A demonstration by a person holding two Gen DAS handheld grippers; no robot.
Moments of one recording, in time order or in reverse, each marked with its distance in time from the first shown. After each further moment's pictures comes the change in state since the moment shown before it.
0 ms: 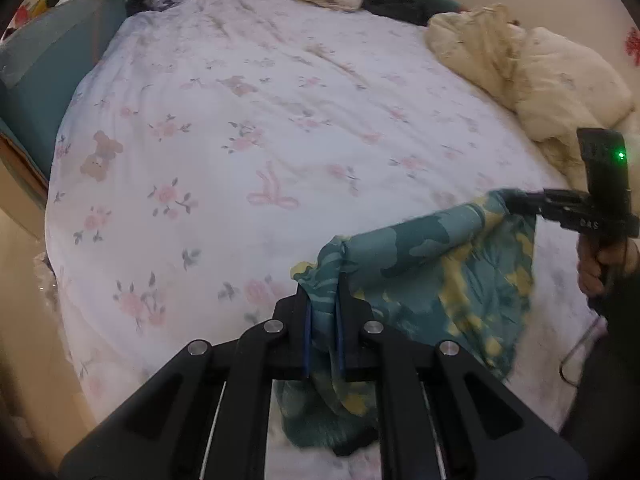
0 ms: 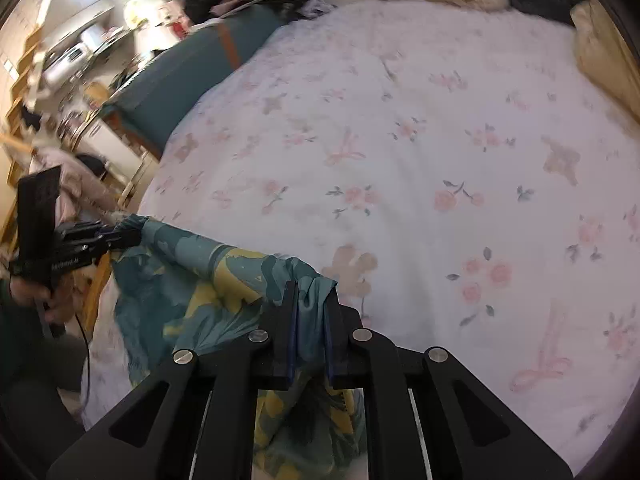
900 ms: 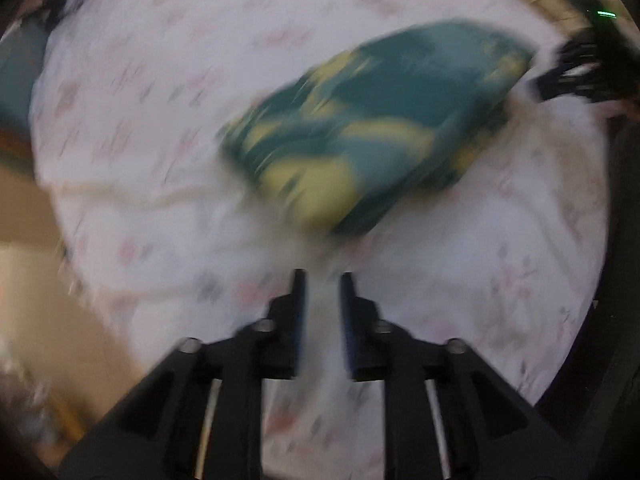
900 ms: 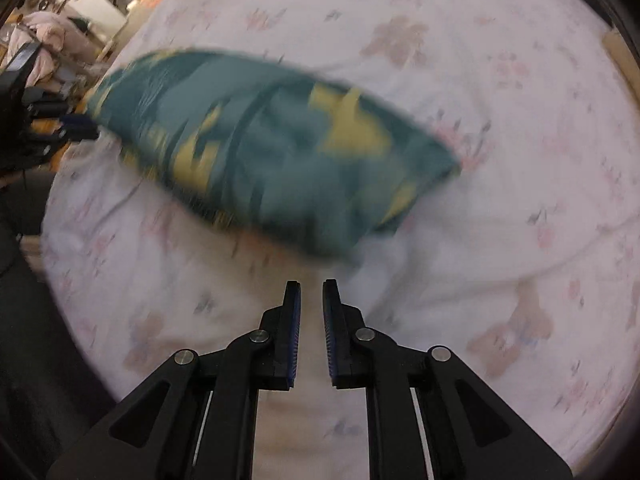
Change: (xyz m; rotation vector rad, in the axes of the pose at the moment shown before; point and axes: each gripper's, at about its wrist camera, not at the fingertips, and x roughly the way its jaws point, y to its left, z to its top) left arm -0.020 -0.027 -0.128 0.309 0.416 0.087; right arm -0.020 0.057 -0.132 -0.158 0.524 -0.130
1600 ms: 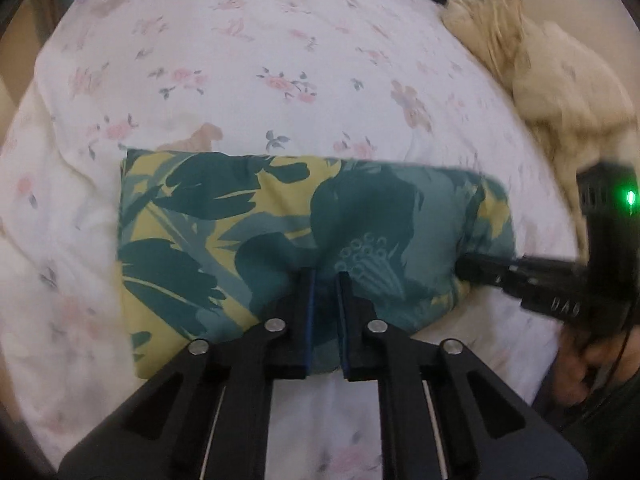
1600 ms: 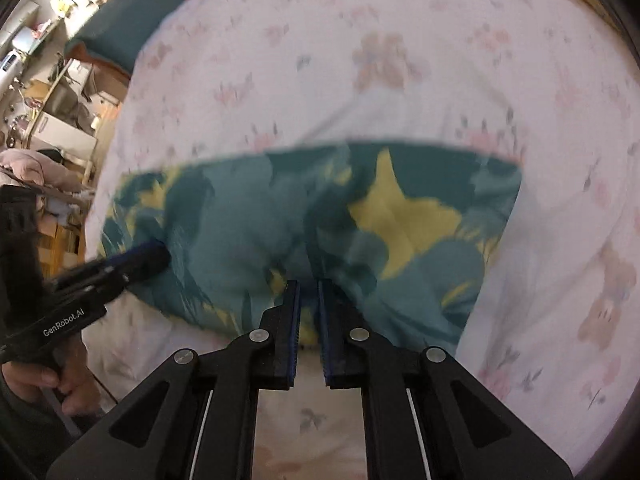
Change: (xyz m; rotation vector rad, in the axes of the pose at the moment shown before) left arm 0.016 -0.036 0.039 -0.514 -0.280 -0.212; right arm 0.027 0.014 0.025 0.395 -0.207 0.098
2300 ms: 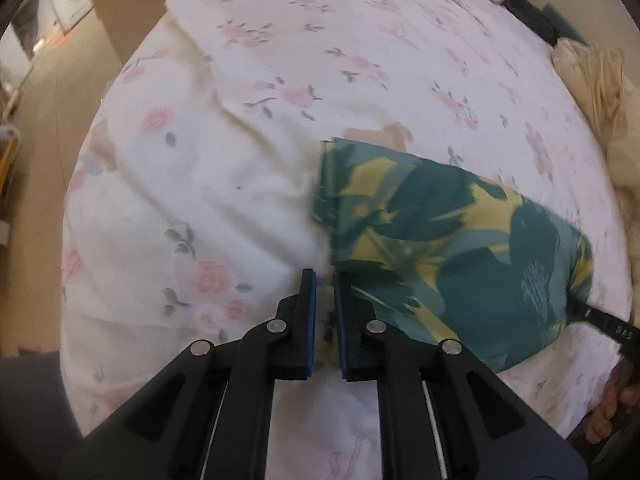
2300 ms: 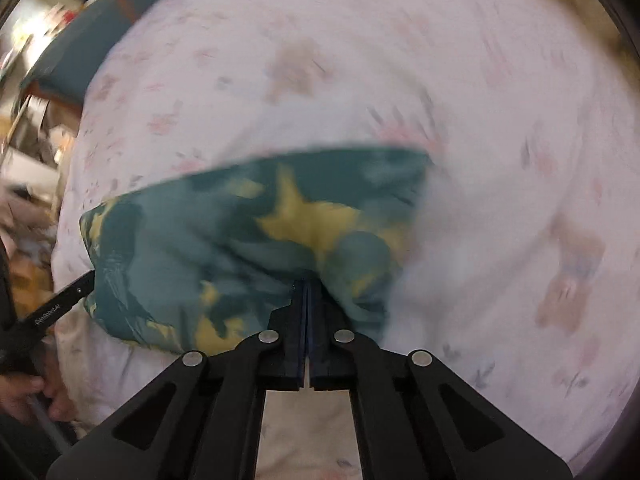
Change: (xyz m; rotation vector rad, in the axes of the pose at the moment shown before) left arm -0.017 0.077 -0.020 -0.292 -0.028 0.261; right arm -0.013 -0.052 -0.006 0.176 -0.026 -0.070
